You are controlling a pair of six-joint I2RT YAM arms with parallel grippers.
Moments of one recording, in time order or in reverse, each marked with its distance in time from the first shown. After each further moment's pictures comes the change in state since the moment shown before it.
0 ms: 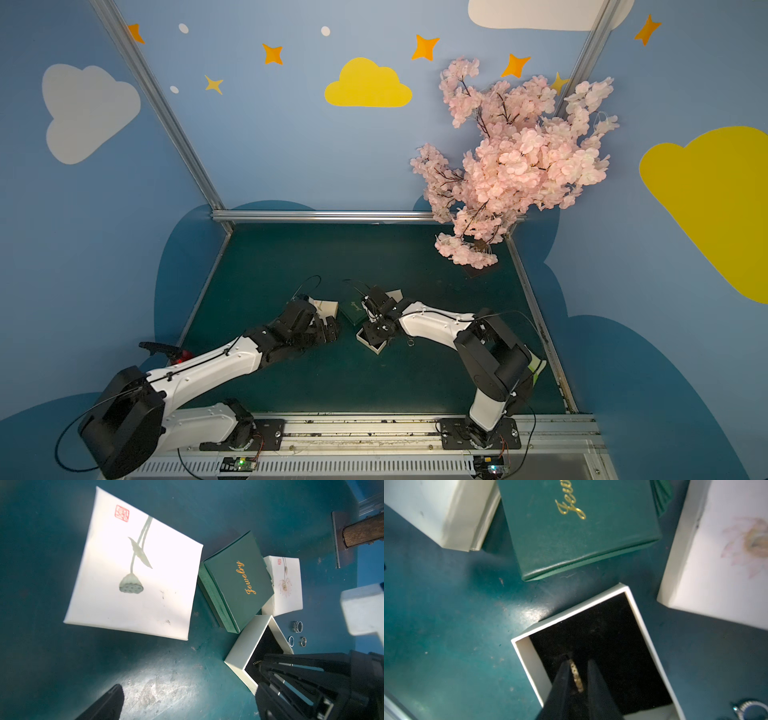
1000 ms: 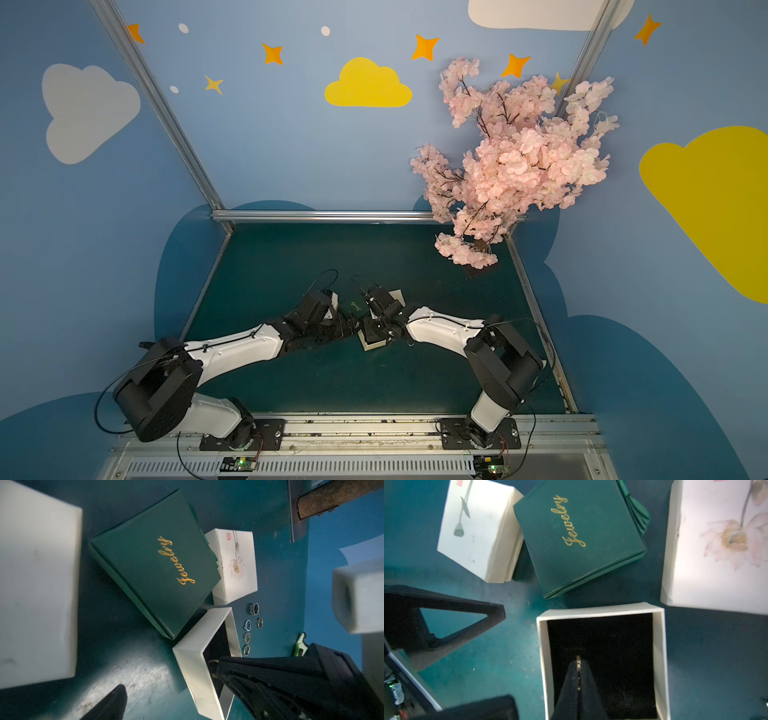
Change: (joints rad) left arm -0.029 0.221 0.093 0.211 0.222 -0.022; right arm 0.001 -0.077 -0.081 0.150 -0.029 0.195
